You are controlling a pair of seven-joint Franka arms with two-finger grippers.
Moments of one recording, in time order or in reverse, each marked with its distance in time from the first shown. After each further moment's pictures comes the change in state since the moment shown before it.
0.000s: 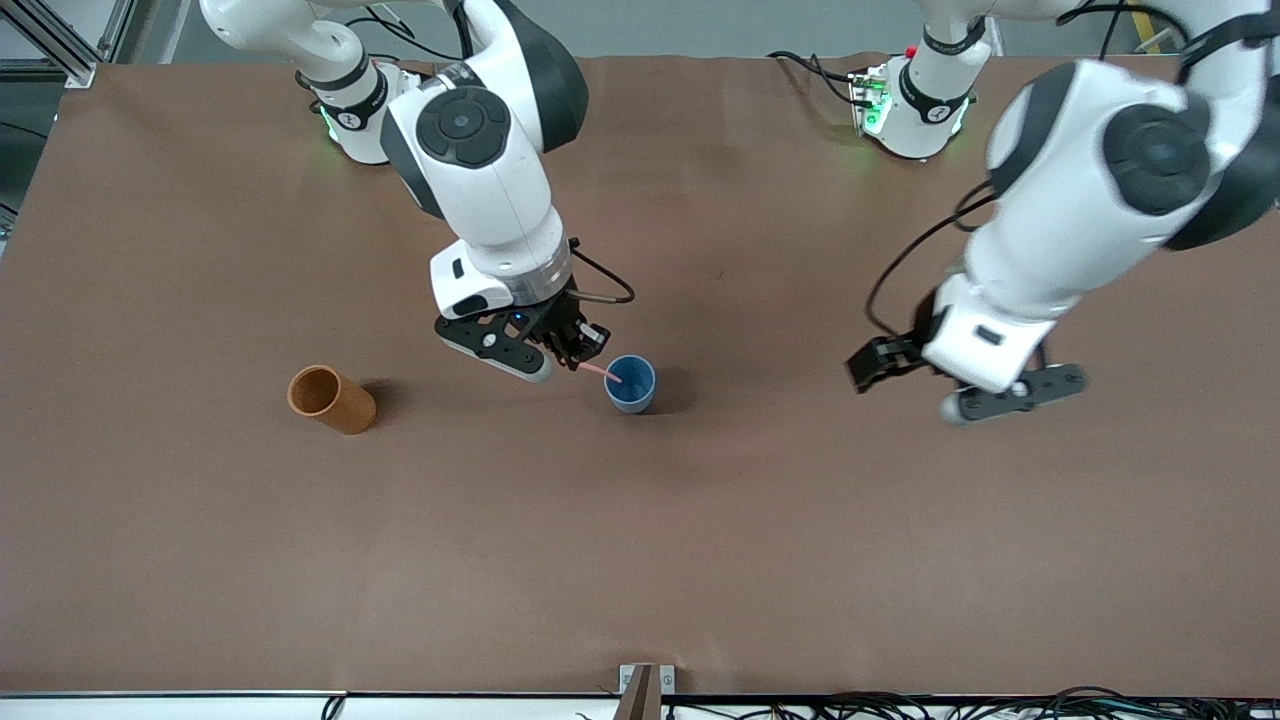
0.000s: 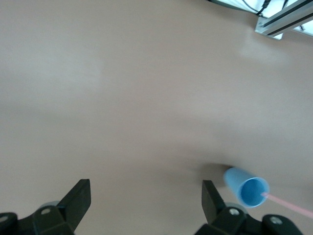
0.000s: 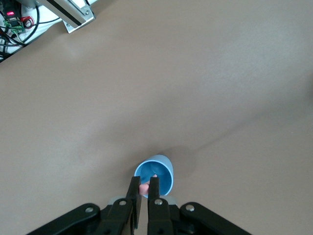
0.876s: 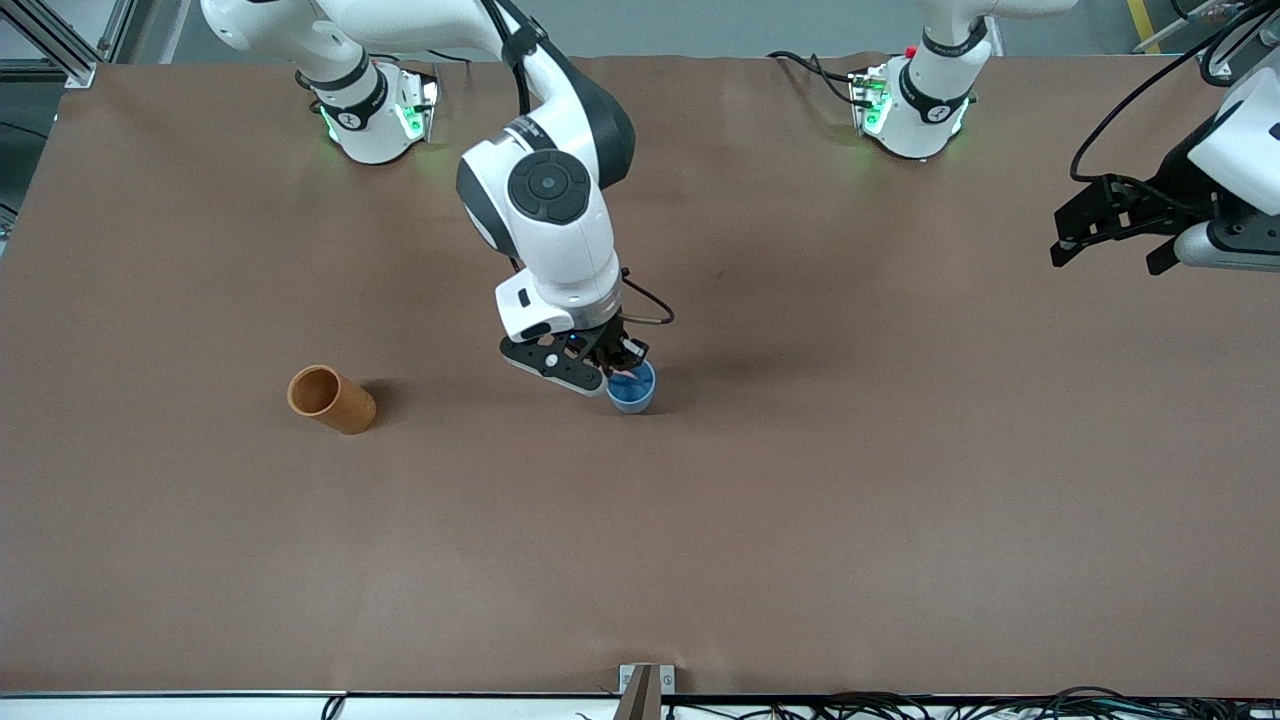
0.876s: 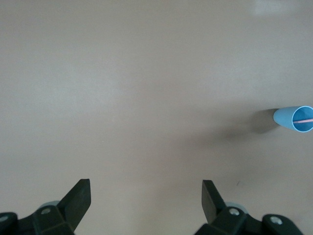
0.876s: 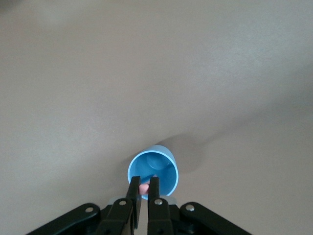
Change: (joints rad) left arm 0.044 -0.260 0.161 -0.067 -0.030 -0.219 0.477; right arm 0.039 0.118 0.010 0.006 0.002 0.052 0.016
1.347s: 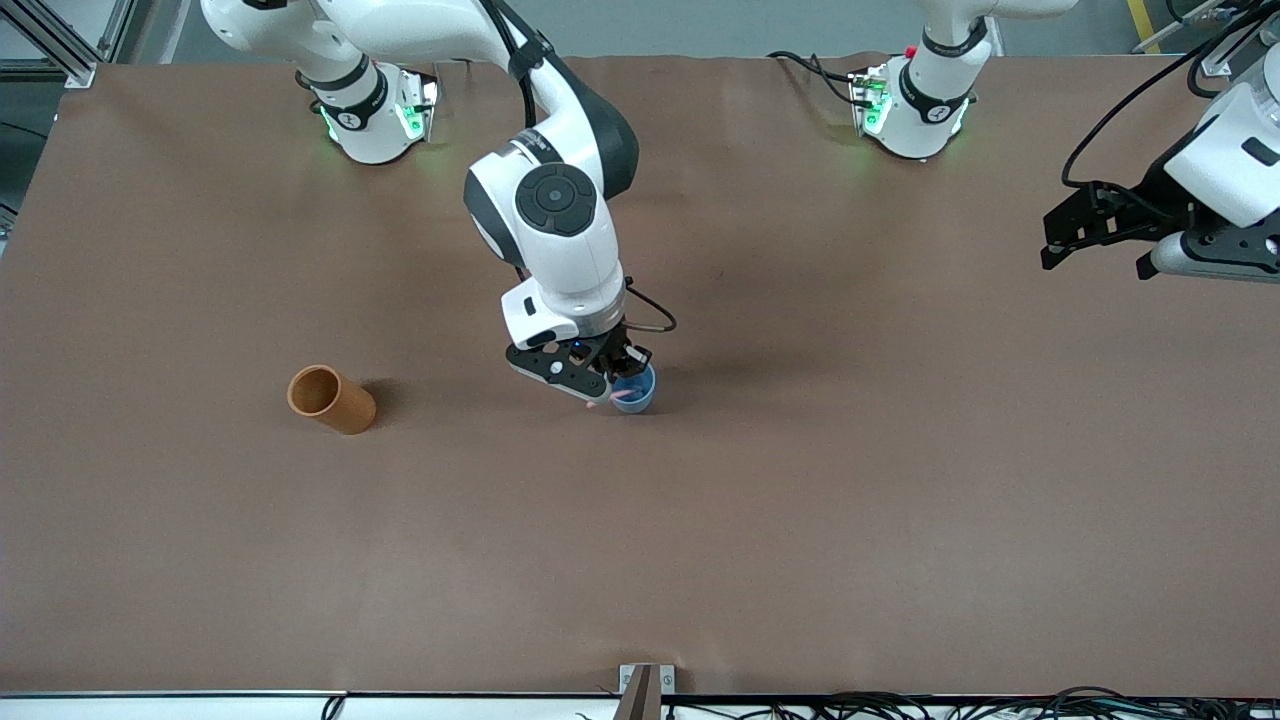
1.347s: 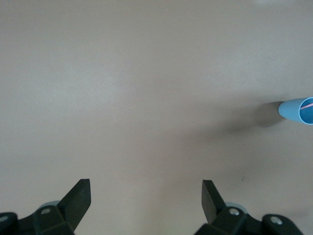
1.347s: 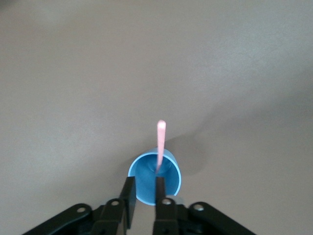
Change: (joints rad) left arm -0.003 0.004 -0.005 -0.012 0.012 0.001 0.019; right arm 0.000 0.012 0.000 0.002 0.000 0.012 0.001
